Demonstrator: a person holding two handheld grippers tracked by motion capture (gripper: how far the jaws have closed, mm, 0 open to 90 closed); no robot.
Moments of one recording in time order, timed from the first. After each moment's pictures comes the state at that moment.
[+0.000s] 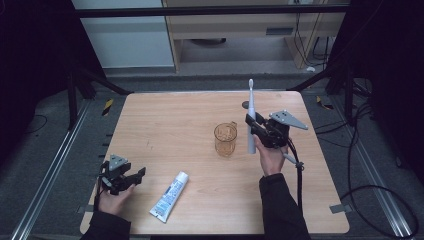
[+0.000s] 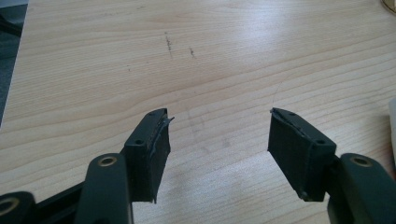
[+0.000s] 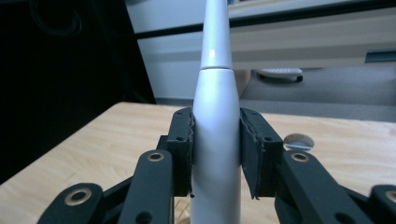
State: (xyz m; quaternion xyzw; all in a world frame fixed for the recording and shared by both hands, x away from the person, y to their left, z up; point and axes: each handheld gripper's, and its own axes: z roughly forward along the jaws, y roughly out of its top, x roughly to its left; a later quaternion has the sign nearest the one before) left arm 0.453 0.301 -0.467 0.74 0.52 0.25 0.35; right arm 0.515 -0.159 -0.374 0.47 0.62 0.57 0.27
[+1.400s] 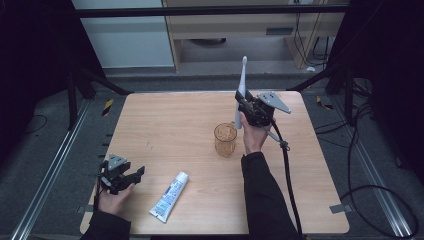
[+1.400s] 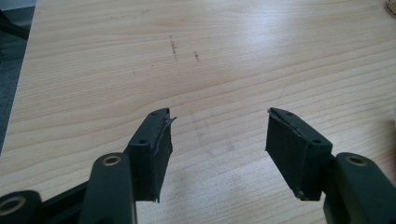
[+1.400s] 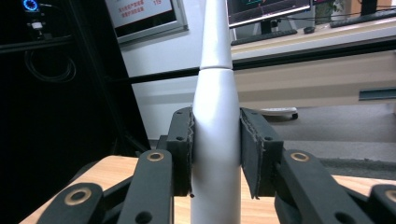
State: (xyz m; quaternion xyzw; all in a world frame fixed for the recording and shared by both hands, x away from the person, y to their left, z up) left arm 0.454 0.302 -0.467 0.74 0.52 0.25 0.35; right arm 0.574 -0.126 -0.365 0.46 0.55 0.62 0.32
